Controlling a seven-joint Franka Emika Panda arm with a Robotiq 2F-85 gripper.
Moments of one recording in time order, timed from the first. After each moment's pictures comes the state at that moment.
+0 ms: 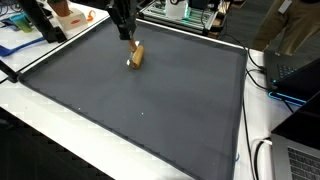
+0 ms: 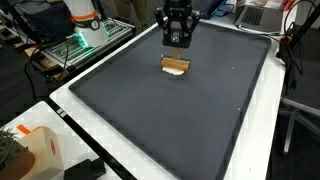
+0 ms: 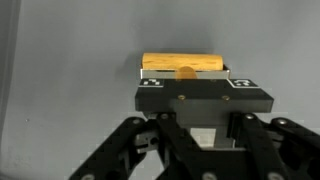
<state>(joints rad) -0.01 0.12 0.00 -2.12 0.09 2.21 1.16</state>
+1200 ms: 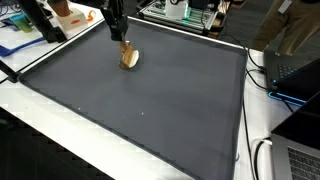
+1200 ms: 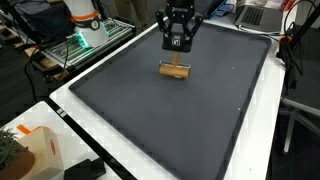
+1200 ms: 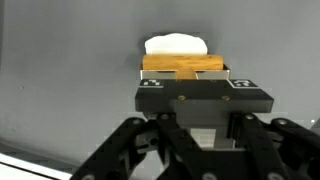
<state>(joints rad) 0.01 0.15 -0.02 -2.10 -0.08 2.24 1.24</state>
